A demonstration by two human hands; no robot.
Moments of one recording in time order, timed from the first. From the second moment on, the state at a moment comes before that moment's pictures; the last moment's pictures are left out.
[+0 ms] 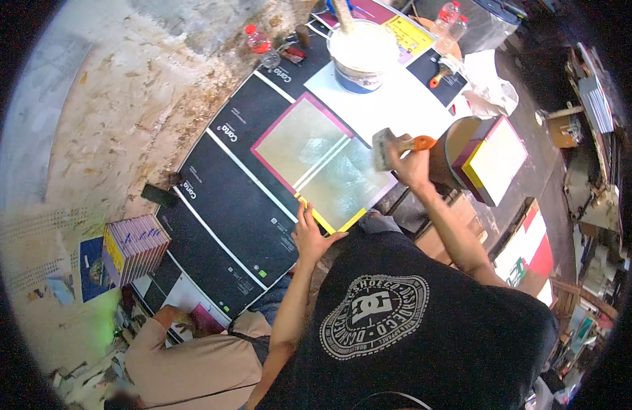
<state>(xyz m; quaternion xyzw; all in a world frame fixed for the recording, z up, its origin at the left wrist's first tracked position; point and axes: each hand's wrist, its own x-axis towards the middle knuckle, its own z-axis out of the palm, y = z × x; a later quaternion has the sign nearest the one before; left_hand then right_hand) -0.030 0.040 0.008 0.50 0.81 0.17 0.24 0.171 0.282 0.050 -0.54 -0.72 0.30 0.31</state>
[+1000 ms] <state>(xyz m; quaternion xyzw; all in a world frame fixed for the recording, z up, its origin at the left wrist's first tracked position) -0.200 0.364 0.032 0.50 0.64 -0.14 0.56 -0.037 0.181 0.036 -0.26 -0.90 0.30 0.19</state>
